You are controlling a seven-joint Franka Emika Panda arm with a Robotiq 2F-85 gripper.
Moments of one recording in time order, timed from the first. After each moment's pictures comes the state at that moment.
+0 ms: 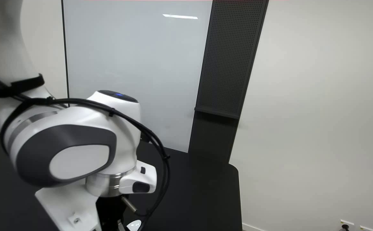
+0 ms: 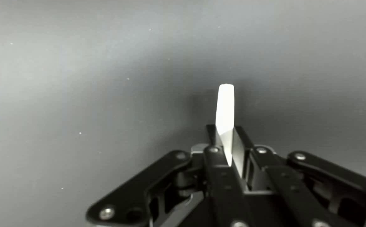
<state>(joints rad) -0.18 0.27 -0.15 -2.58 0.15 2.77 -0.06</state>
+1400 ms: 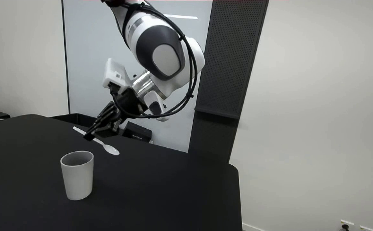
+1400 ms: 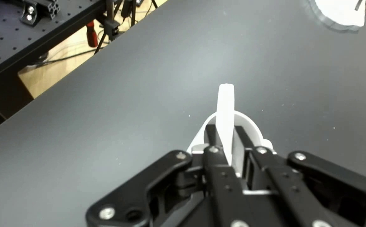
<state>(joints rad) -0.19 0.33 -0.15 -1.90 0.64 1.62 0.31</state>
